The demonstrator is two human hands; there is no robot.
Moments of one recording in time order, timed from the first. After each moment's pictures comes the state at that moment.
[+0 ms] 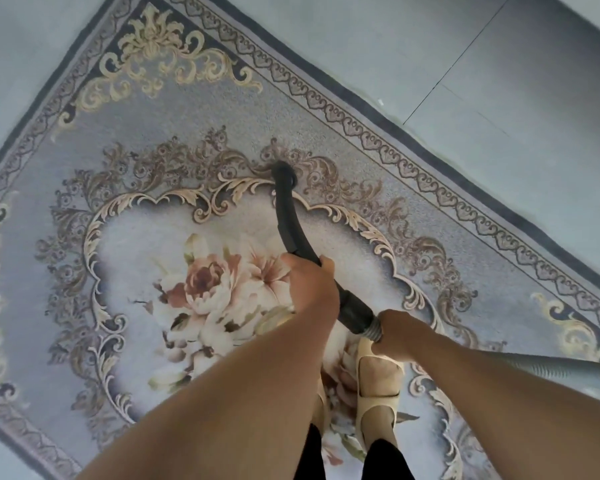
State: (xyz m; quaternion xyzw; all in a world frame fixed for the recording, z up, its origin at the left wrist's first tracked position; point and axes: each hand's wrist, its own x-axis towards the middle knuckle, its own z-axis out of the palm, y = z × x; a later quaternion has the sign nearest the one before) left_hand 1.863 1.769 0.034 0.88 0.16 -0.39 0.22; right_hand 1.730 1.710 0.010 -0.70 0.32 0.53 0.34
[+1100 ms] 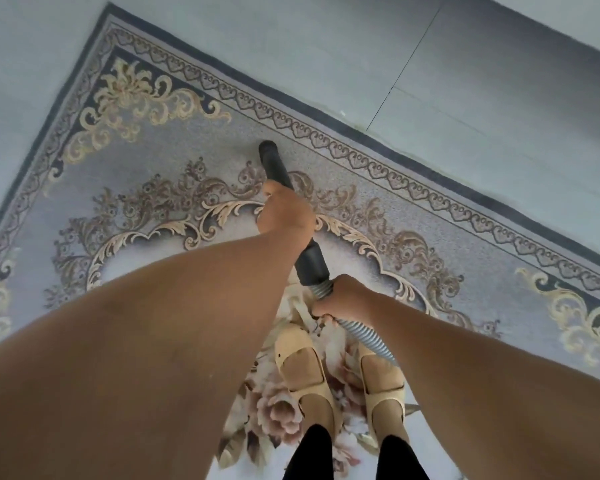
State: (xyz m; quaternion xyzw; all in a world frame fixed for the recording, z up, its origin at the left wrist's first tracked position) left_hand 1.938 1.691 0.050 0.94 -0.09 -0.33 0.07; right_hand 1.798 1.708 0.030 -0.59 0.43 0.39 0.56
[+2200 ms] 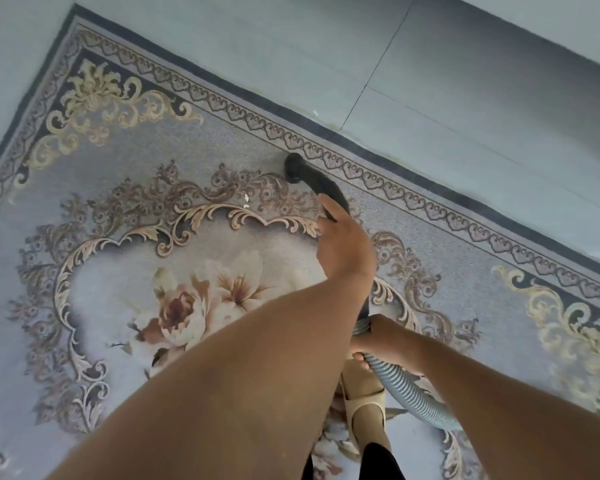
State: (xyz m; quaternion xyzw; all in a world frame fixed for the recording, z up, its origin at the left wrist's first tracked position) left_hand 1.807 1.661 0.030 0.91 -0.23 -0.33 0.08; right_hand 1.686 1.692 0.032 -0.47 0.47 0.37 0.65
